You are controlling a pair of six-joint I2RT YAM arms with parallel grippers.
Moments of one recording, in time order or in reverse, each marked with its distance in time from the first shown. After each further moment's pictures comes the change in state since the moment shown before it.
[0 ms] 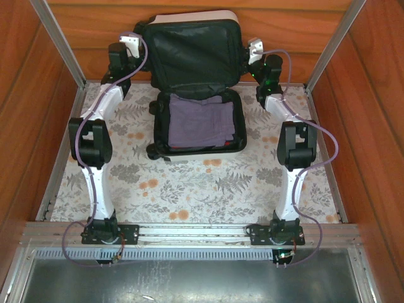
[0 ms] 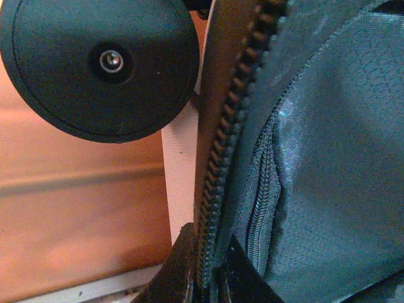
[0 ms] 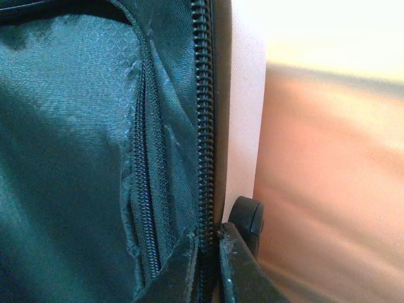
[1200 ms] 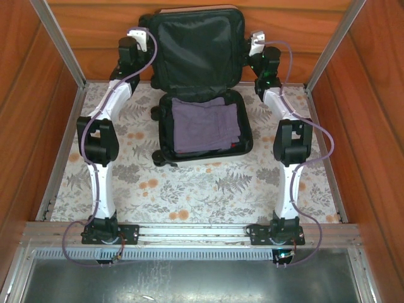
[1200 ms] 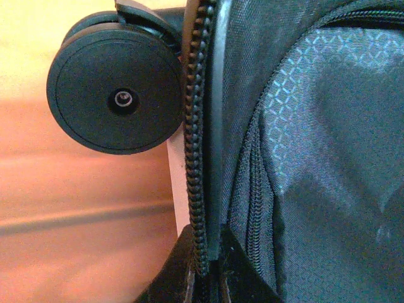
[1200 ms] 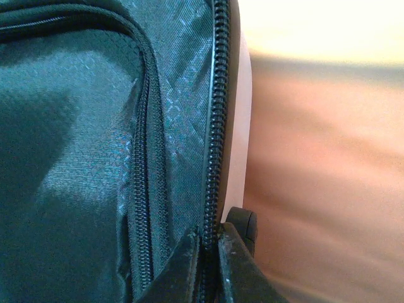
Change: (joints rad) left arm -0.065 0.117 0.244 -0.053 -0.182 0.042; right arm 0.006 0.122 0.260 -0.151 0.108 0.096
